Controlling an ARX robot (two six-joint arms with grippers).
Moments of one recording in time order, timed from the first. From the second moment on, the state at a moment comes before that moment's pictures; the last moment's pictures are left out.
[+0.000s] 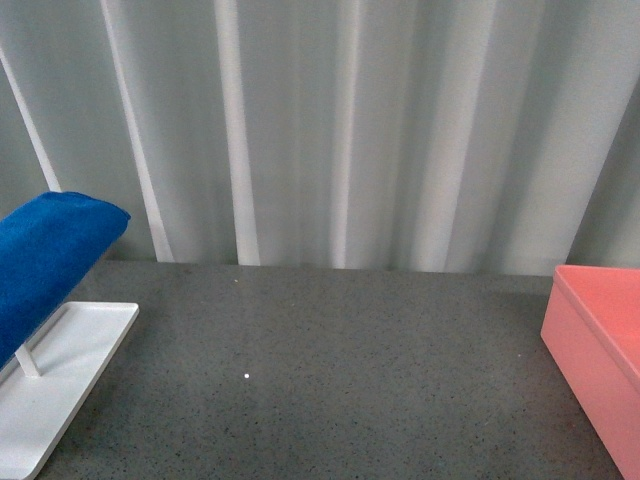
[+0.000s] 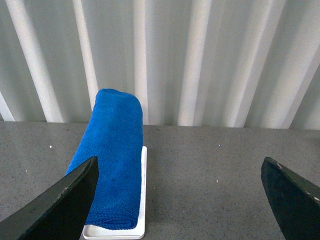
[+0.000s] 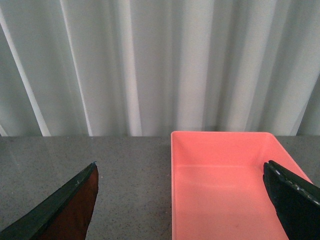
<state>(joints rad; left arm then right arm) 0.00 0.00 0.02 0.00 0.00 0.00 0.00 0.00 0.02 0.00 0.00 -0.01</state>
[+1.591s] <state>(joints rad) 0.16 0.62 0.30 0.13 0.26 -0.28 0.00 0.00 0.02 0.00 0.00 -0.01</state>
